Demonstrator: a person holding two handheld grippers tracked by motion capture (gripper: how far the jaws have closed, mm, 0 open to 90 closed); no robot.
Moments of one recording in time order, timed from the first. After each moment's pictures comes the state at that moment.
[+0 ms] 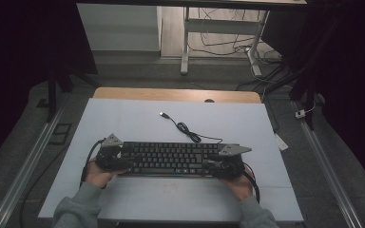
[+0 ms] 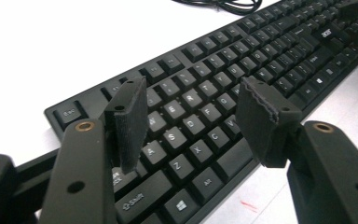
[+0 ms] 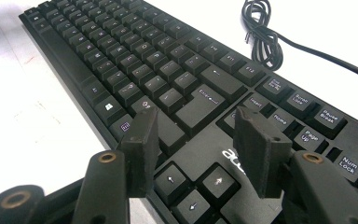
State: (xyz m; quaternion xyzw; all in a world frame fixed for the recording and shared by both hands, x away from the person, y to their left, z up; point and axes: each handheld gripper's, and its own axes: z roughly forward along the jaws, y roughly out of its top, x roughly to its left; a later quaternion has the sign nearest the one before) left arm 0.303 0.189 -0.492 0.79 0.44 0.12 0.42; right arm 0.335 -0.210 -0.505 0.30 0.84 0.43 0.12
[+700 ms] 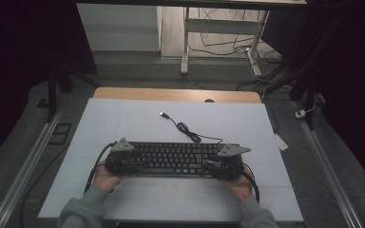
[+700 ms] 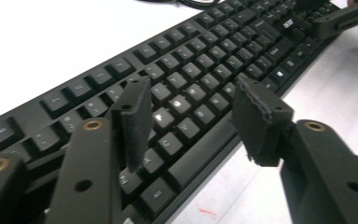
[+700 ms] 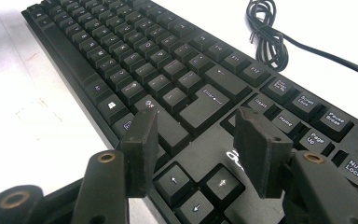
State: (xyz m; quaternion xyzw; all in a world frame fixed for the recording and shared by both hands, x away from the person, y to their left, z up) left arm 0.296 0.161 -0.491 0.81 0.40 0.10 0.42; right arm 0.334 -0.208 -0.506 0.29 0.85 0.43 0.13
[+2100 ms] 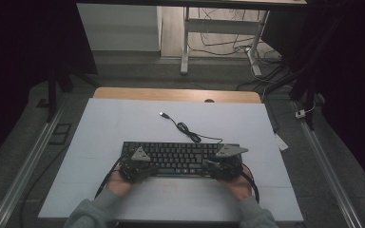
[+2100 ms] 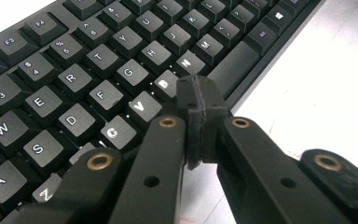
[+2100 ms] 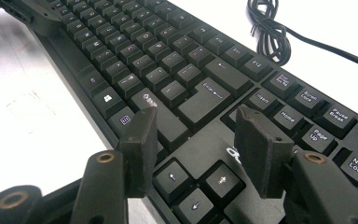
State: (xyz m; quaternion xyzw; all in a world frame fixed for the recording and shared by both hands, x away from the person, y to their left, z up) left arm 0.297 0.127 -0.521 0.86 0.36 0.08 0.35; right arm 0.335 -0.205 -0.509 0.29 0.86 0.41 0.13
